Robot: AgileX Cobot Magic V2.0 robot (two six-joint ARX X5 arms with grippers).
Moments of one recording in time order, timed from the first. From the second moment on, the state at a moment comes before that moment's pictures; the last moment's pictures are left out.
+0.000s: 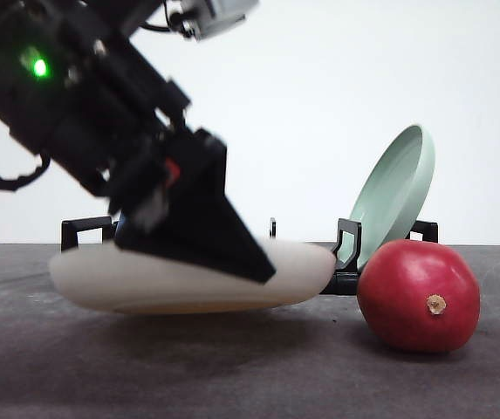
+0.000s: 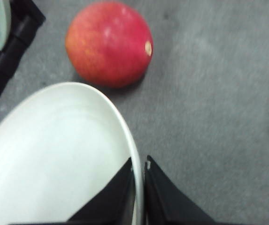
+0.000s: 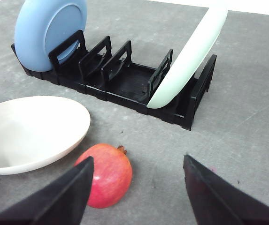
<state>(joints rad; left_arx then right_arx) -1.04 1.33 0.58 0.06 0.01 0.40 0.27 0.37 0.58 -0.64 -0.23 0.02</state>
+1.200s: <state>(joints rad) -0.62 1.00 0.80 -0.62 0.04 -0.11 0.27 0.37 0.58 -0.64 -0.23 0.04</state>
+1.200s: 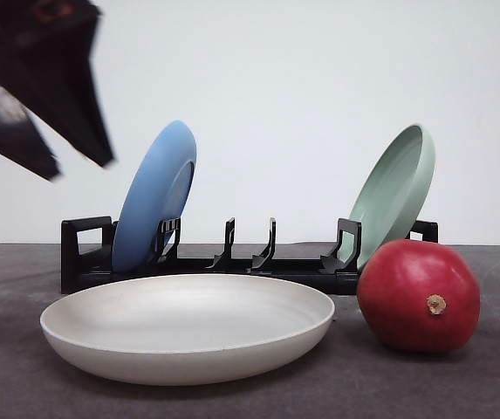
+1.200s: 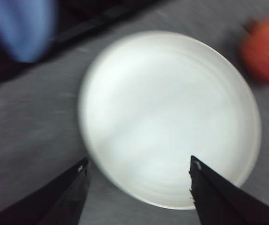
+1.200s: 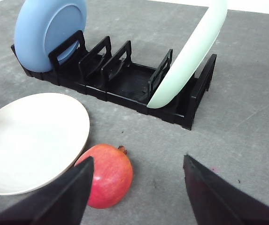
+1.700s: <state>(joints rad) -0.29 0.91 0.80 -0.67 0.21 -0.11 0.28 0.42 0.59 -0.68 -0.30 0.17</state>
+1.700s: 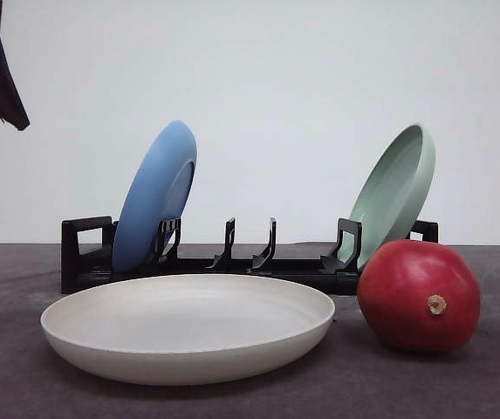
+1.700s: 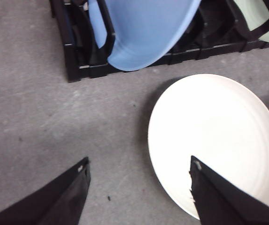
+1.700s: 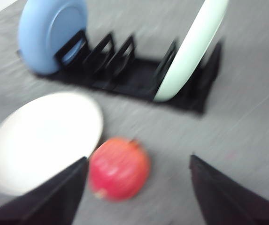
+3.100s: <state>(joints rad) -0.29 0.91 0.80 -0.66 0.21 -0.09 0.57 1.42 0.84 -0.59 -0.11 0.40</state>
